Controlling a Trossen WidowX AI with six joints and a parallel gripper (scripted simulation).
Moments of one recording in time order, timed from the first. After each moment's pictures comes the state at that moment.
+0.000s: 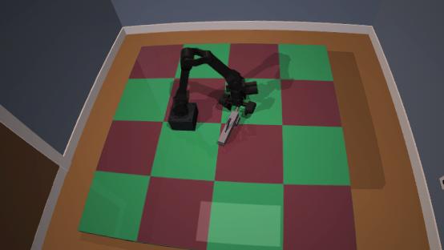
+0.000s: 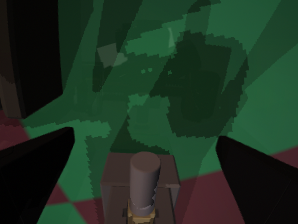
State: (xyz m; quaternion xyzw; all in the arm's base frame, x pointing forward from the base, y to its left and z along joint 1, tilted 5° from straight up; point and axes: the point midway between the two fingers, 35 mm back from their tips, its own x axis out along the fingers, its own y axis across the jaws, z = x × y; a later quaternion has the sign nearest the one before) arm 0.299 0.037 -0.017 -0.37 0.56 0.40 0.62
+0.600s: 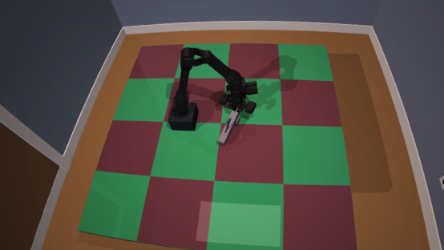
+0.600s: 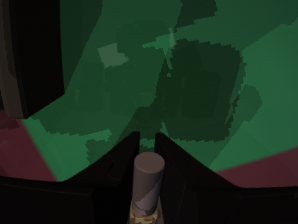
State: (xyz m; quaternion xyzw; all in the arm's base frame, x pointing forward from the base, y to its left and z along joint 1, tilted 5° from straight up) arm 0.298 0.037 -0.017 -0.37 0.56 0.40 0.62
